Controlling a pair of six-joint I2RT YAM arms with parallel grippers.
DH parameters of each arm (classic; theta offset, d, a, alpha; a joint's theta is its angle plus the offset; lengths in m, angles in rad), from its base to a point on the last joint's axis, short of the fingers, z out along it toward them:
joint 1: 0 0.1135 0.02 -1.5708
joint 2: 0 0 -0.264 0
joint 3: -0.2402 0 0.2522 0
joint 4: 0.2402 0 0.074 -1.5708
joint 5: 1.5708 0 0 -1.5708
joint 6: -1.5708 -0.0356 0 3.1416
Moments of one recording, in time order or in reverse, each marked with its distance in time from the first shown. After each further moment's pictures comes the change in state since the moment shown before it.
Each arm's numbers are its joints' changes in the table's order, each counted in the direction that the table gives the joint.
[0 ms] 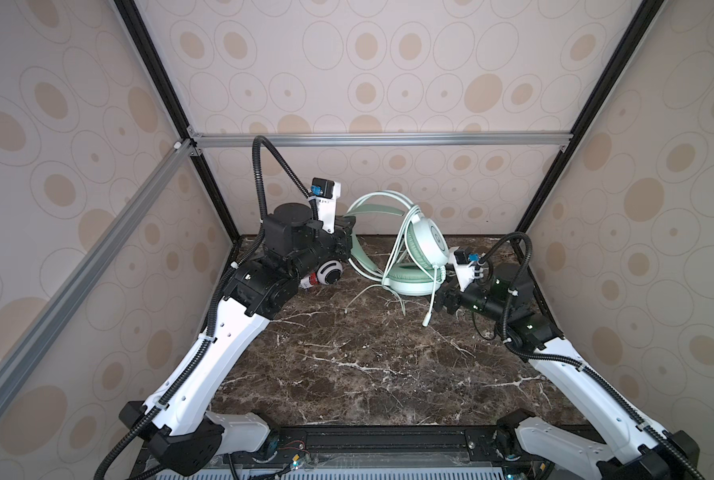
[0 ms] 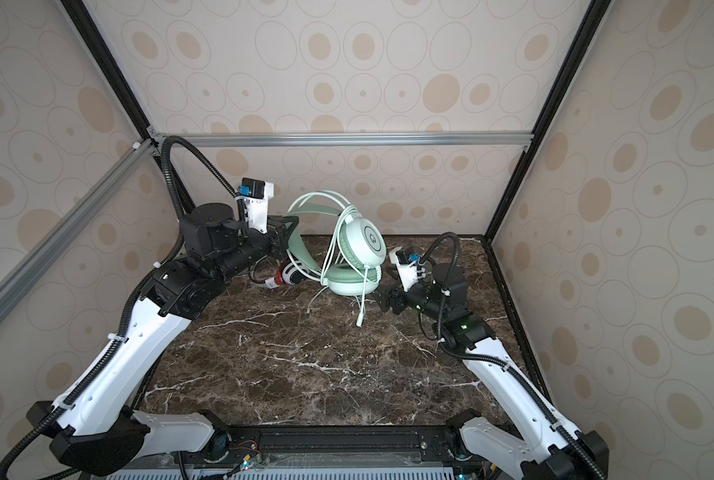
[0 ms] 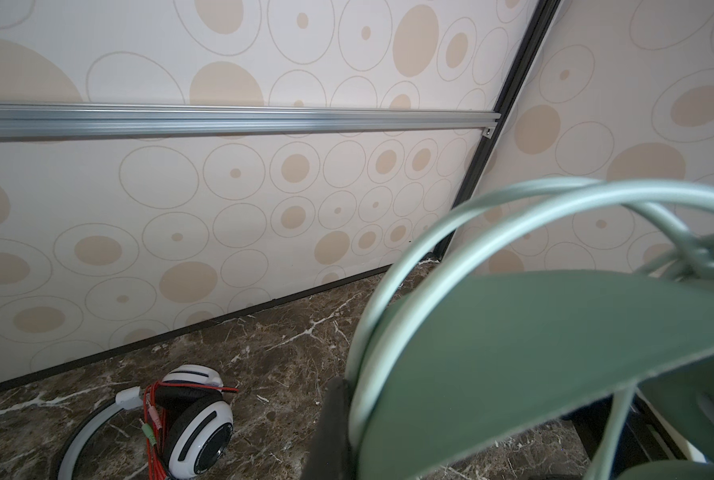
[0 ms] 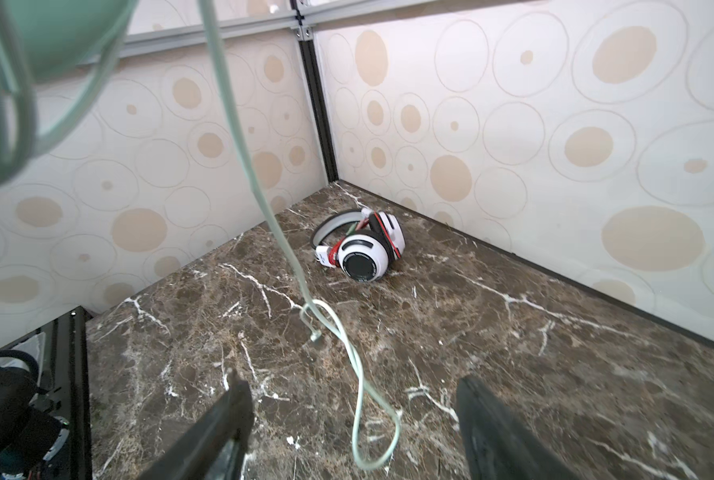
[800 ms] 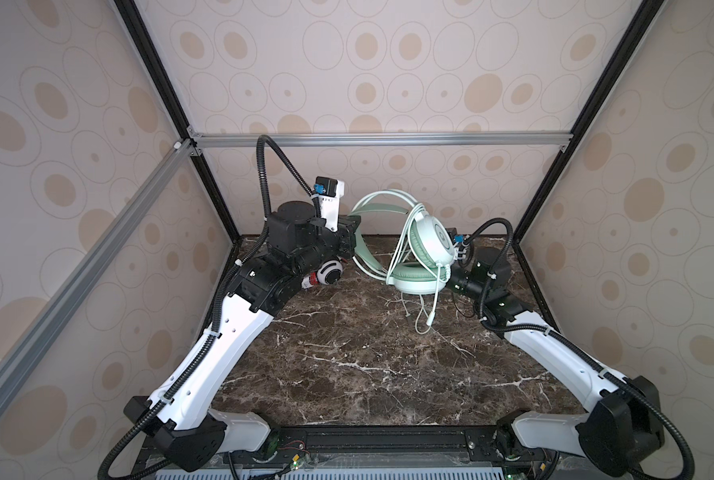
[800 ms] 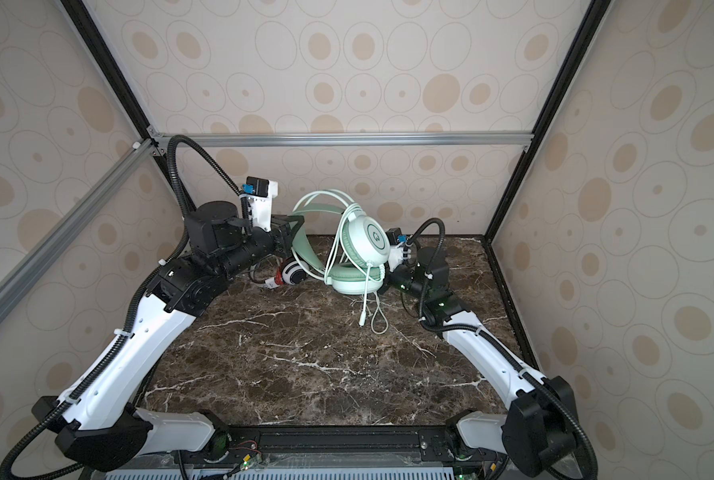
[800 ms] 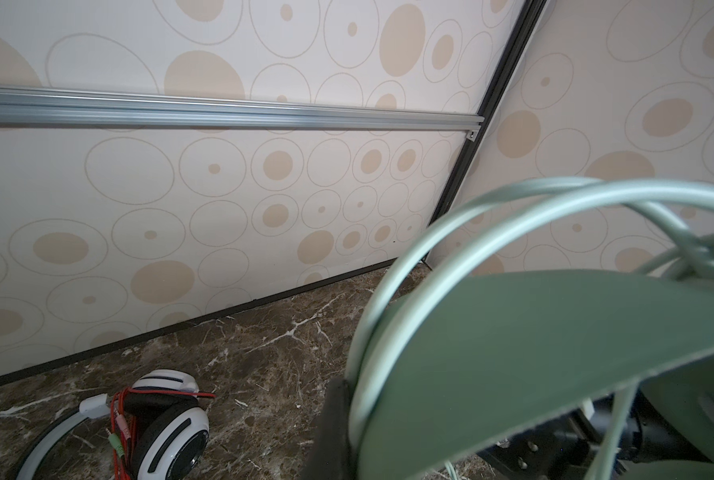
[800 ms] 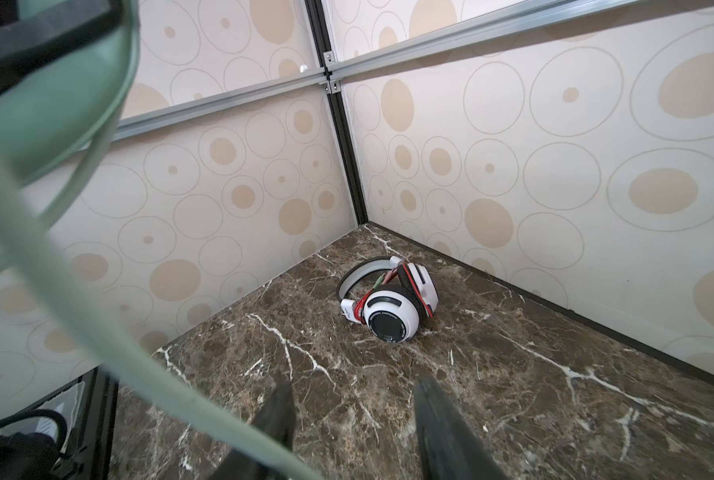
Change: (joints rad) left arm 0.002 0.025 -0.008 -0.023 0.051 0.038; right arm 0.021 0.258 -0.059 -0.307 -0.063 -0.139
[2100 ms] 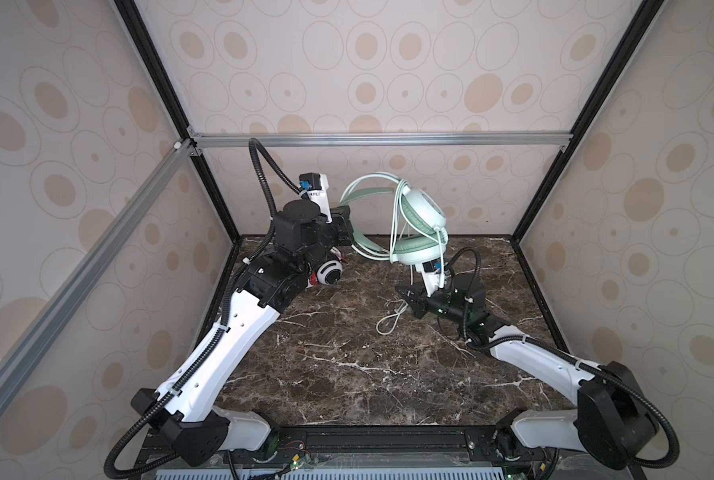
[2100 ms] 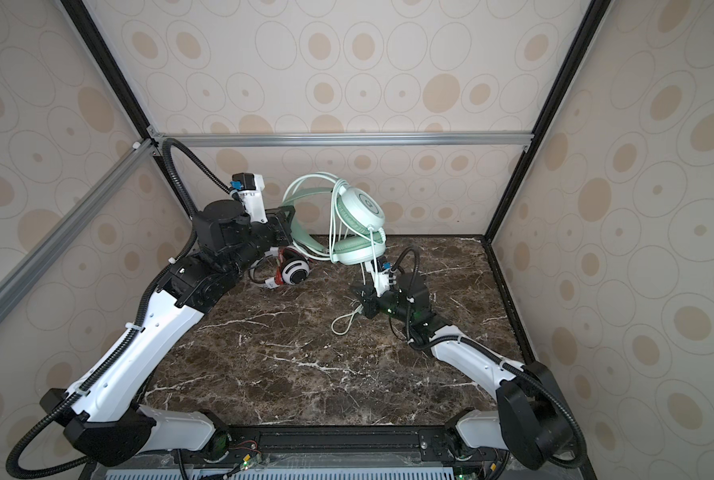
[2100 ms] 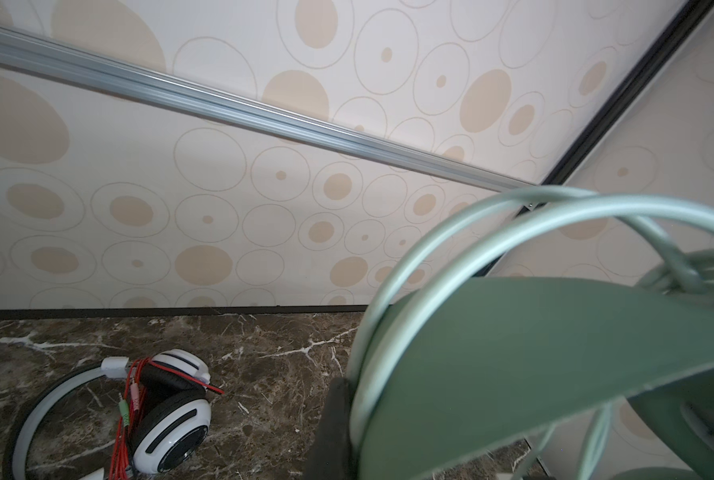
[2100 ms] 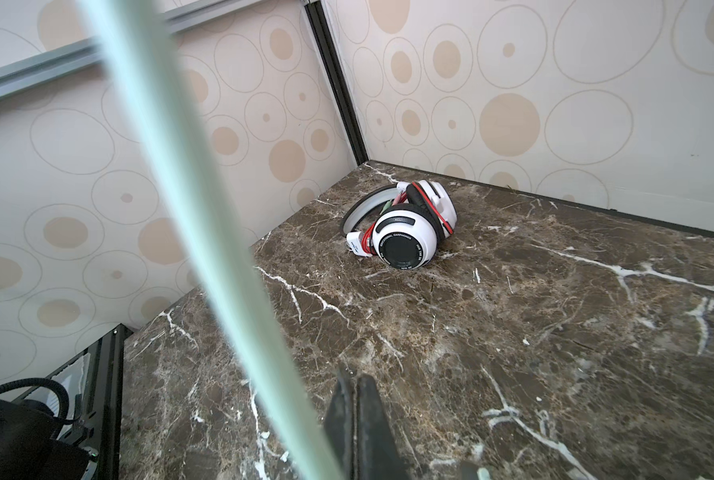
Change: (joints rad) left arm 0.002 0.039 0.012 -0.072 -0.254 0.212; right arm 0.117 -0.021 0.237 -0.087 0.135 -0.055
